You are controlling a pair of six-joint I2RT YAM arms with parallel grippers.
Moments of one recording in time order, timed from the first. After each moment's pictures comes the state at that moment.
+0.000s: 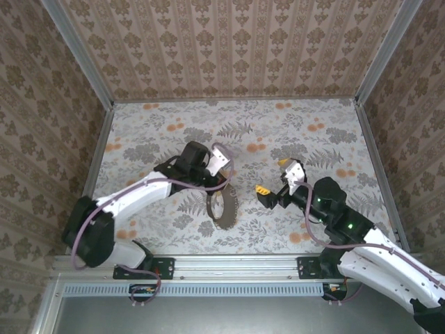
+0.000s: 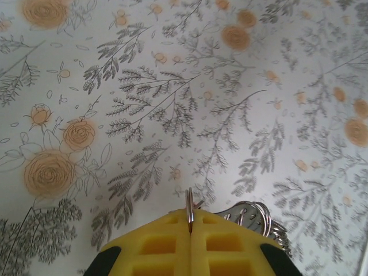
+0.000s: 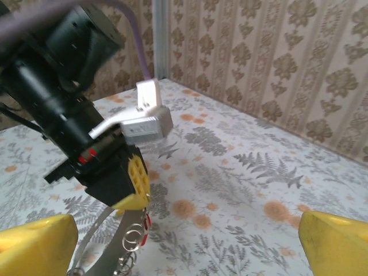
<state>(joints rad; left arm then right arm) -0.72 1.46 0.95 -0.34 0.42 0.06 0.72 0.58 0.56 -0.13 0.04 -0.06</state>
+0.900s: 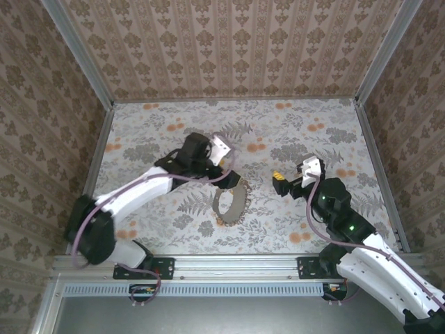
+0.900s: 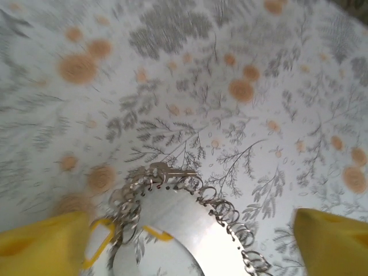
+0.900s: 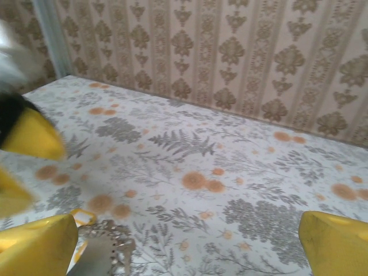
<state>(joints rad) -0.72 1.35 0.98 -0.31 0.34 0.00 0.54 0.55 0.49 -0.13 0.22 -0.01</state>
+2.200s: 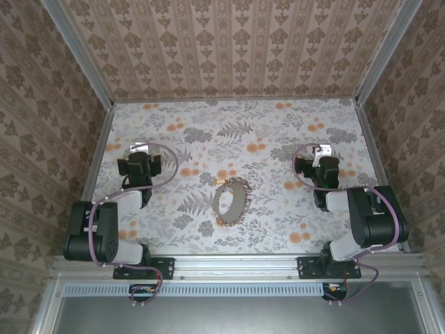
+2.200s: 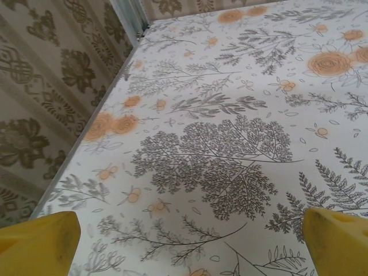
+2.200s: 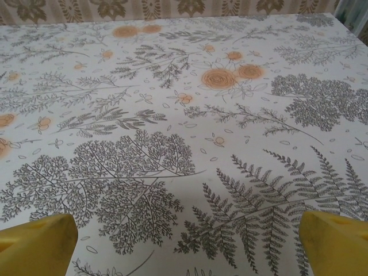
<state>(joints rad) -0.12 1.42 0.45 0.53 -0.38 0.08 0.00 1.52 0.38 0.75 0.10 0.04</state>
